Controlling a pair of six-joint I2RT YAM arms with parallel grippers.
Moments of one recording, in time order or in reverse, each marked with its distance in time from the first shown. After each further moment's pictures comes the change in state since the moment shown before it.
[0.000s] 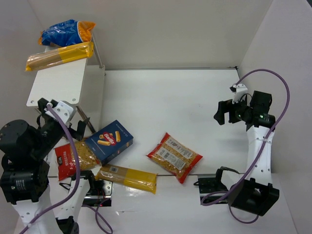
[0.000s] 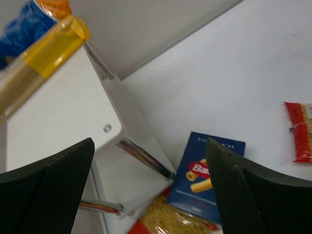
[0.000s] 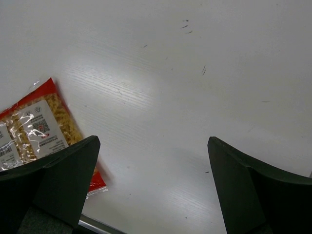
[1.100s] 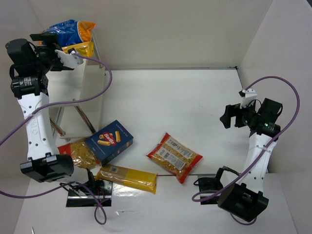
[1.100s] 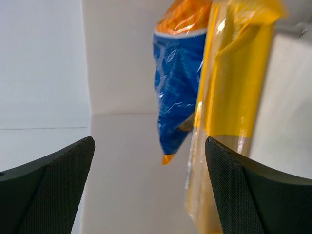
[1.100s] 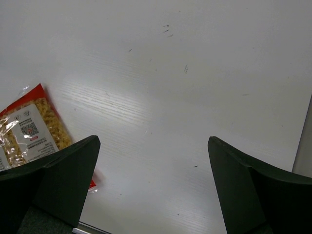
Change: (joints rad) left arm 0.179 0.775 0.319 0.469 0.002 1.033; right arm -0.169 -0.081 -0.053 0.005 -0.095 -0.064
